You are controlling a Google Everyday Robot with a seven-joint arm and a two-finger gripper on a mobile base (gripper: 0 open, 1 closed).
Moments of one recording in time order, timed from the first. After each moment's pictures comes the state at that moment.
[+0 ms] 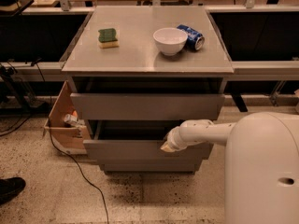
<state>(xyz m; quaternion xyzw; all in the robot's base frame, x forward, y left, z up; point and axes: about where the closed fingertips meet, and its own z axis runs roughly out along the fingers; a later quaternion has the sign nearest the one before) 0.673 -0.088 0.441 -0.56 0.78 0.03 0.28</state>
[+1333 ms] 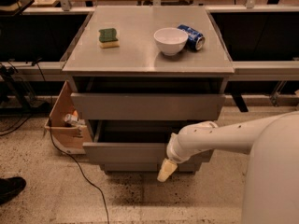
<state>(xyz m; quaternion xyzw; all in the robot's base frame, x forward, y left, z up) 0.568 -0.079 0.496 -0.57 0.80 0.05 0.21</state>
